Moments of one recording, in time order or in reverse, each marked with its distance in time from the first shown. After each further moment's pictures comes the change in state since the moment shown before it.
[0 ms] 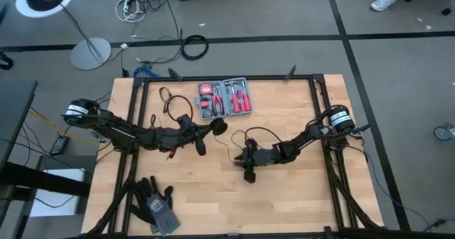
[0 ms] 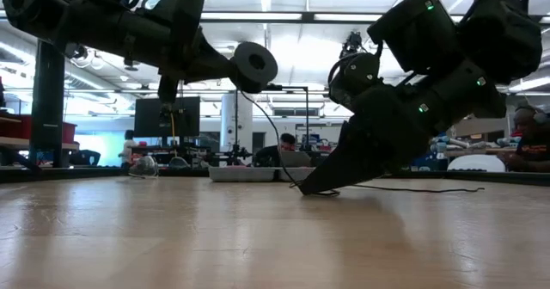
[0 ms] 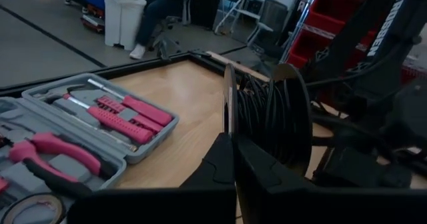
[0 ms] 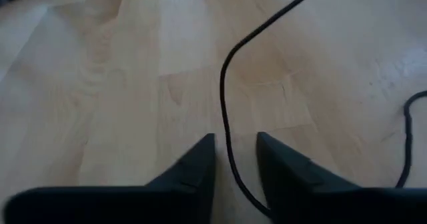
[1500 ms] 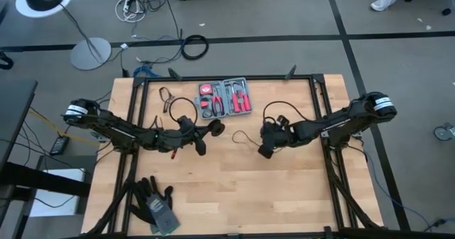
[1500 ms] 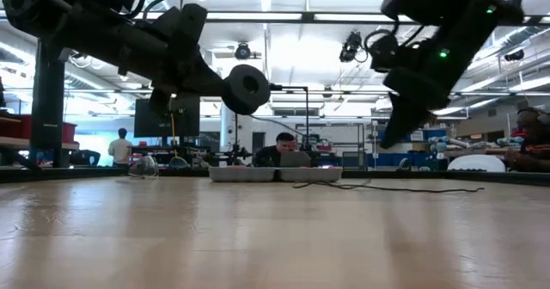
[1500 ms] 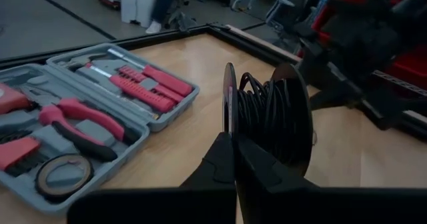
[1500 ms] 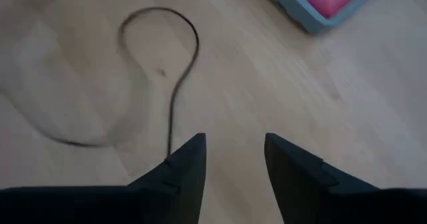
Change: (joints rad) left arm -0.001 0.000 -0.001 -0.139 -0.022 -0.077; right arm -0.106 -0.520 0.064 -1.115 0.238 0.264
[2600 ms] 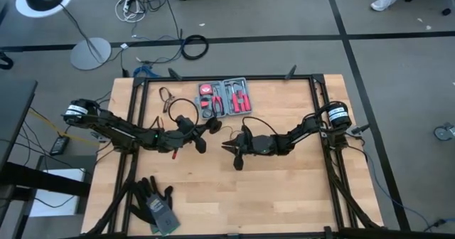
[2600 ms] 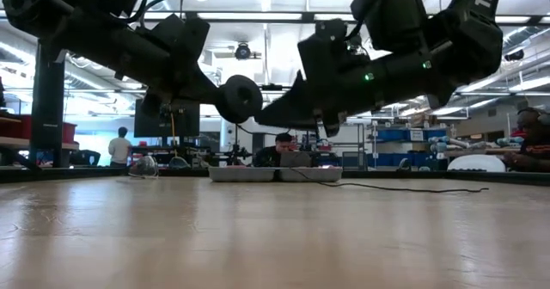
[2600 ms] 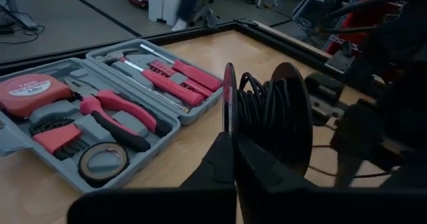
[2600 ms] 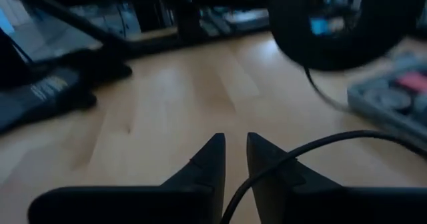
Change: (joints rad) left arm 0.000 0.000 0.000 -0.073 -0.087 -0.035; right arm -0.013 0.523 0.000 1.399 -0.179 -0.374
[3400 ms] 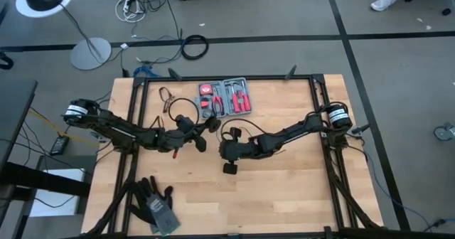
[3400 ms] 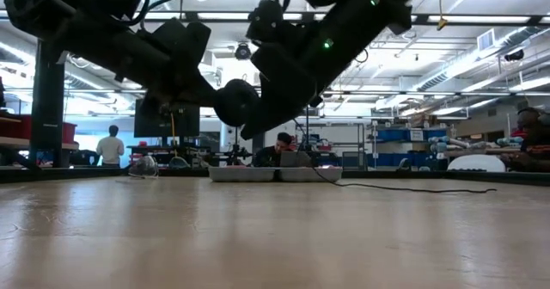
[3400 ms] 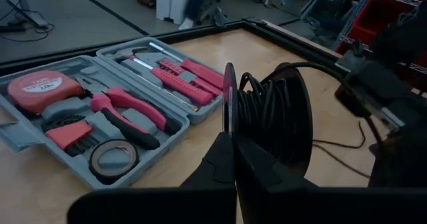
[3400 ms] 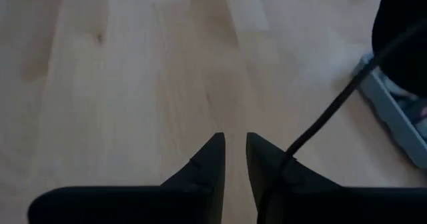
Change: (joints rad) left arm 0.009 0.000 0.000 -0.022 -0.014 -0.016; right arm 0.046 0.000 0.474 -0.993 0.064 -0.087
